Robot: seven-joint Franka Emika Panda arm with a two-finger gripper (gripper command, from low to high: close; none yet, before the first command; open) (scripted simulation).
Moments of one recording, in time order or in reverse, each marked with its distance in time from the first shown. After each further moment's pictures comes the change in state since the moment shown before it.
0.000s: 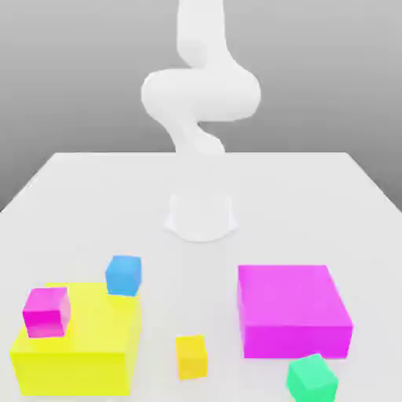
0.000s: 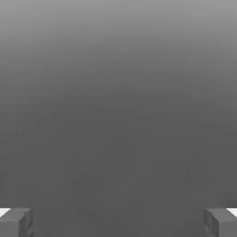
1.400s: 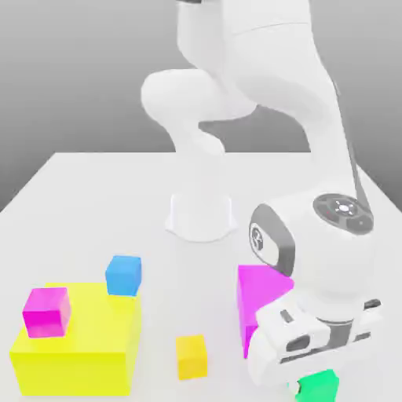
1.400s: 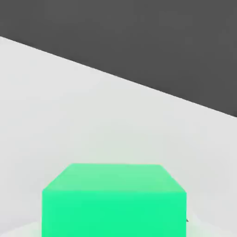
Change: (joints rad) arm 0.142 1.127 0.137 -0.044 -0.161 0.429 0.099
